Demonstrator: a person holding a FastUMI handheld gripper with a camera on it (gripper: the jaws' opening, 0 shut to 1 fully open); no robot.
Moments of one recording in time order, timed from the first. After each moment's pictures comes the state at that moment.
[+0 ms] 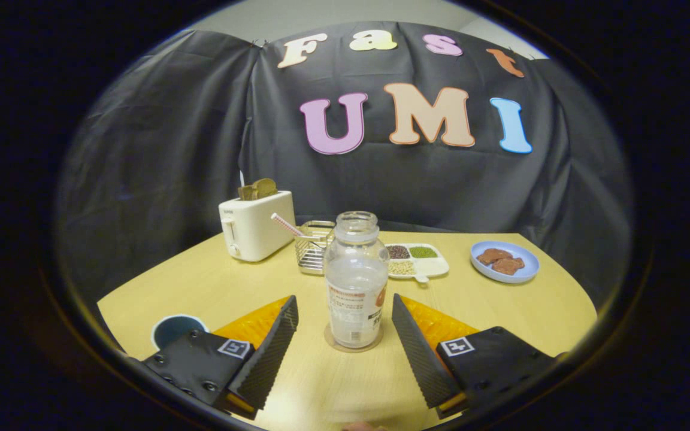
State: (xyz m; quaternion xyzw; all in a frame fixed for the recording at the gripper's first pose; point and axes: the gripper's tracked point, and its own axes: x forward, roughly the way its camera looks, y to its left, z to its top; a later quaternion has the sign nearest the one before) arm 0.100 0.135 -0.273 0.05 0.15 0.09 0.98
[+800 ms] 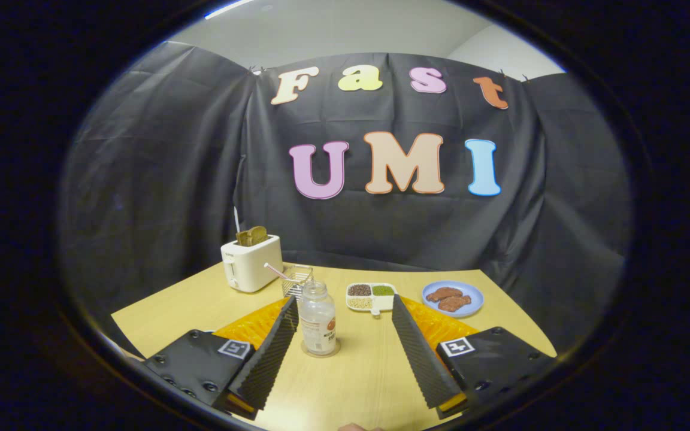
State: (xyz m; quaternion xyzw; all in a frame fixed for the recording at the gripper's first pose) arm 0.038 0.055 -0.146 0.04 0.09 0.06 0.99
